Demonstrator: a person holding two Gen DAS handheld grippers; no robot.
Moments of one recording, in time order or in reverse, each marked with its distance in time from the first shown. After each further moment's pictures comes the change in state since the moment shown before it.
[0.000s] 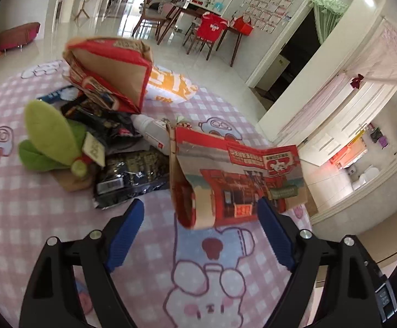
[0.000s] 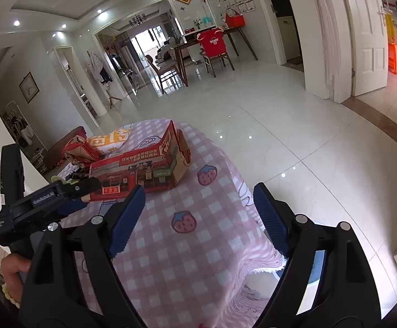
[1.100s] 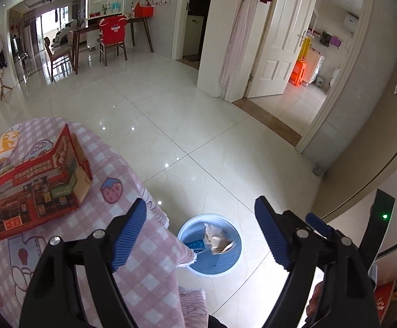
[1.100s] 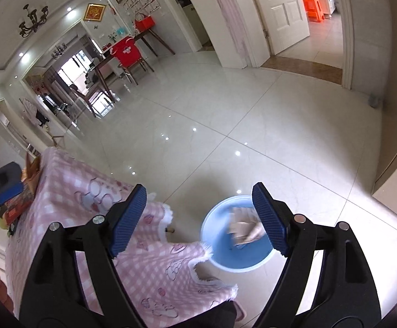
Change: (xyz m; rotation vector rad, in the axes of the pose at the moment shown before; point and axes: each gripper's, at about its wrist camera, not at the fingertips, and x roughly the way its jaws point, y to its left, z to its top) left arm 0.040 -0.245 -0.078 0.533 0.078 -0.082; right arm -0.034 -0.205 -0.049 0.344 -0.008 -0.262
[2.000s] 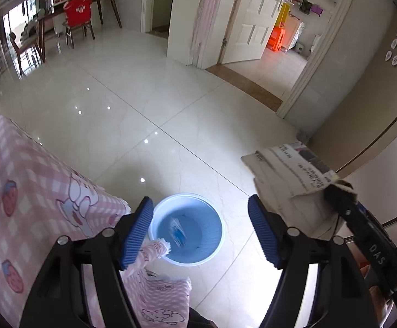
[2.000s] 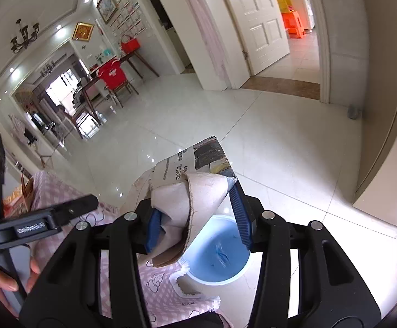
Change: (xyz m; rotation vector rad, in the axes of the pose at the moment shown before) left arm 0.085 -0.057 -0.009 0.097 0.168 -0.100; right arm -0.036 -0.052 0.010 0.029 -0.116 -0.084
